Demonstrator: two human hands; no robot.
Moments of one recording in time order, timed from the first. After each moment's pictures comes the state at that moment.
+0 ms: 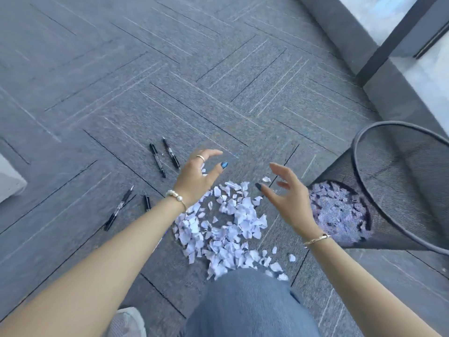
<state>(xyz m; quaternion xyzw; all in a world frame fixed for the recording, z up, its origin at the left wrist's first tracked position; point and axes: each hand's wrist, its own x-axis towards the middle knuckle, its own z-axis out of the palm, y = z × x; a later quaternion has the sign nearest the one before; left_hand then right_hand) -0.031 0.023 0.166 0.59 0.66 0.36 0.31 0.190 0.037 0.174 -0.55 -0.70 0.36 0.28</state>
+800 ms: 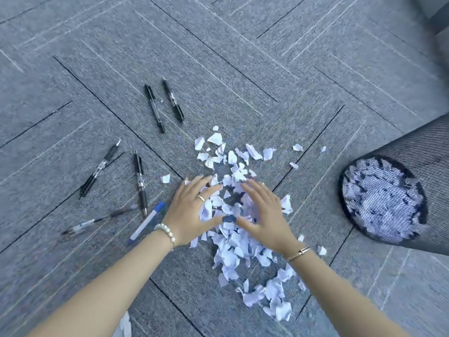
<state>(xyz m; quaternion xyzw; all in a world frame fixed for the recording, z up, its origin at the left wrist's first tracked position) -0.043 -0.068 -0.011 0.68 0.67 0.12 0.27 0.157 -0.009 0.001 -0.46 -0.82 0.34 0.01</state>
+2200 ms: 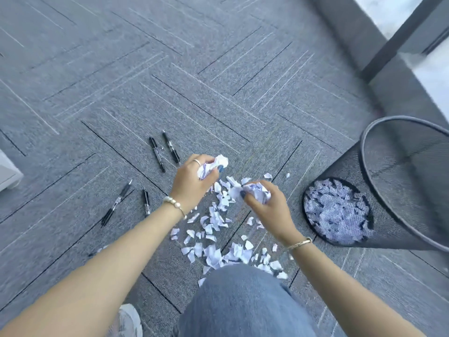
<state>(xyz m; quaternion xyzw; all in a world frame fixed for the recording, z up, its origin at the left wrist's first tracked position) -0.026 0.000 0.158 0.58 0.70 0.35 0.23 0.163 0.013 0.144 -0.54 -0.66 0.47 0.22</state>
